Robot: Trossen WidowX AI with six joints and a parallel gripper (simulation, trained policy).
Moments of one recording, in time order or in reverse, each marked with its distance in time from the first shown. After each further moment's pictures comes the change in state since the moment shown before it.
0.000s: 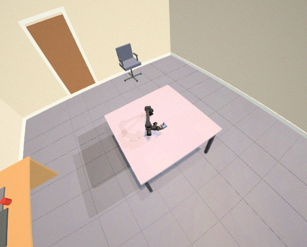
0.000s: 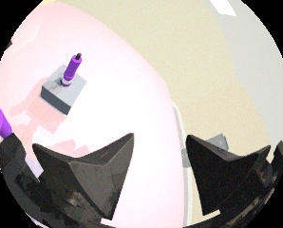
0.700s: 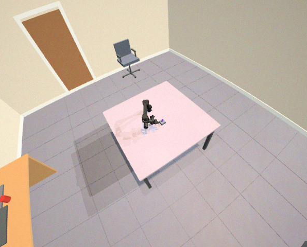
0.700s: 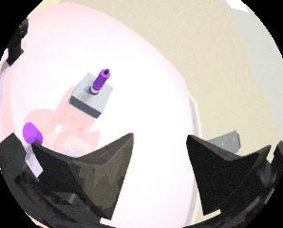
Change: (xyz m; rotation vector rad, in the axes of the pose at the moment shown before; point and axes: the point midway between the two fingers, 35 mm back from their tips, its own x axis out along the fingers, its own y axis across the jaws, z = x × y) arm -0.029 0.015 0.031 0.021 0.096 0.166
